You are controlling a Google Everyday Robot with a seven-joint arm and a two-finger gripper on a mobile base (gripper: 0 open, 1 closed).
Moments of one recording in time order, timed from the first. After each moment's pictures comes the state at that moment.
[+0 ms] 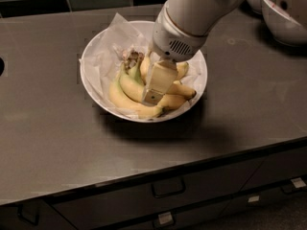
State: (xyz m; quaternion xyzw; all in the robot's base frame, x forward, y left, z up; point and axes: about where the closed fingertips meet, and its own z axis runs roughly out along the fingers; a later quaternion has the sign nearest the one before) arm 0.496 -0.007 0.952 -0.66 0.71 0.06 0.23
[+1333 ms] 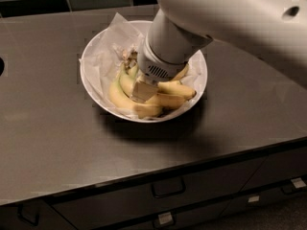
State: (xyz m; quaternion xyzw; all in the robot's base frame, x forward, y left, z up) arm 0.503 0.013 0.925 -0.60 0.75 0.01 0.28
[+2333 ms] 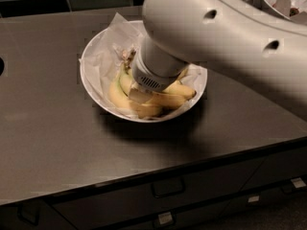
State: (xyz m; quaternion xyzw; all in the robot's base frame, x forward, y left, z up) arm 0.508 0.019 0.914 -0.57 0.76 -0.02 0.31
